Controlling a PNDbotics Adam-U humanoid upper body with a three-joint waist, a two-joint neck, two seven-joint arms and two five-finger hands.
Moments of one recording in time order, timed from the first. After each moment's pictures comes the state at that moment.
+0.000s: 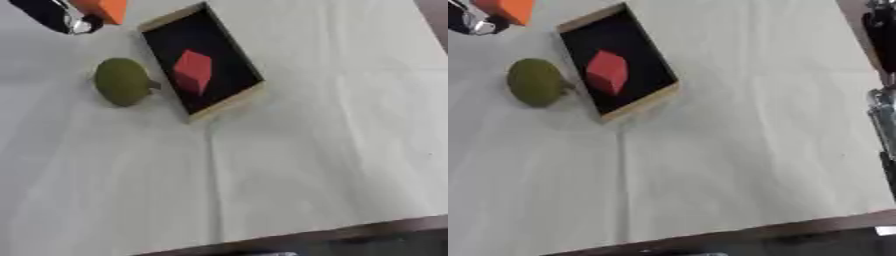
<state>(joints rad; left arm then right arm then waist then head) -1.13 0.49 -0.20 -1.27 -0.82 -0.13 -0.65 -0.37 -0.57 -0.06 -1.99 0.08 -0.20 -0.36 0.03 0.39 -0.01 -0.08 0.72</state>
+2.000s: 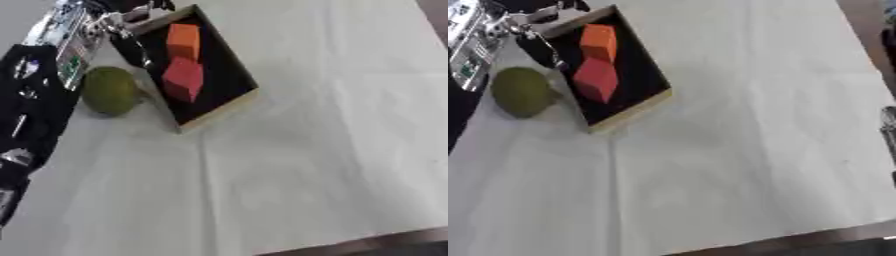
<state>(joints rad) -1.19 0.32 -0.19 -1.02 -1.11 -0.16 -0.50 -0.41 -0.55 -0.04 -1.99 0.05 -0.20 -0.33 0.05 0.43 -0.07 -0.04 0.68</state>
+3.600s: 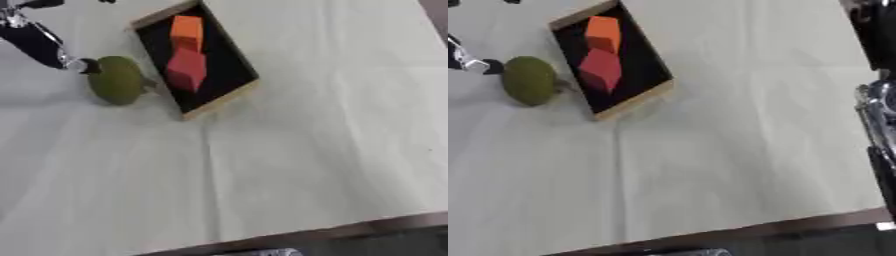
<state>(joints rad) -0.96 0.66 -0.30 -1.51 -0.69 -0.15 -0.73 -0.38 -0.56 -0.05 -1.99 0.05 -0.19 -0.34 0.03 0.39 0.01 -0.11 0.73</state>
